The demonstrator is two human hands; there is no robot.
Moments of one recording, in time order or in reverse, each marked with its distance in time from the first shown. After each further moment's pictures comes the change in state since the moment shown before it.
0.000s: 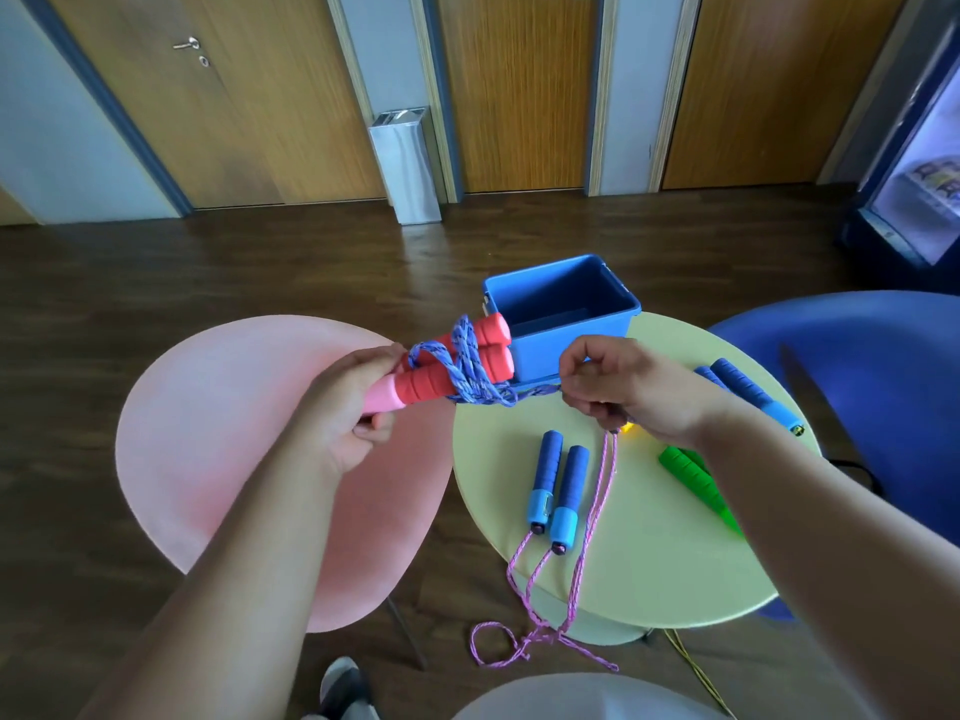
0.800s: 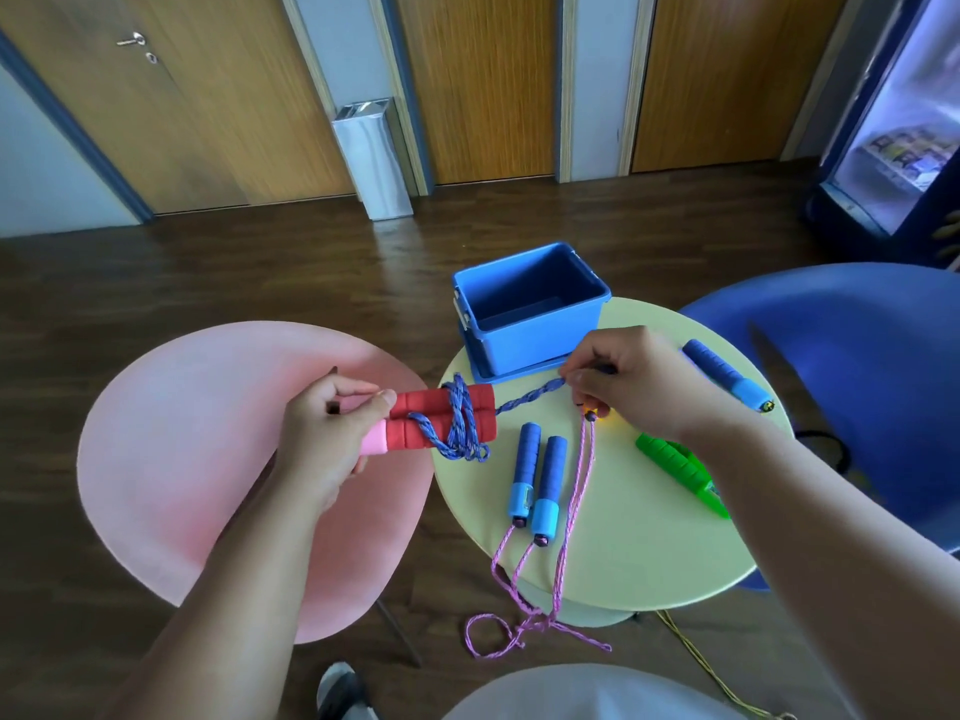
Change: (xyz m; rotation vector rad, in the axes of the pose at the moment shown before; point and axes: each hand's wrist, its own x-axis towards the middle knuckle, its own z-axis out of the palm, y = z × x) left_hand -0.011 -0.033 0.003 0.451 0.190 0.266; right_hand -0.017 0.015 -0.017 -0.453 0.355 -0.102
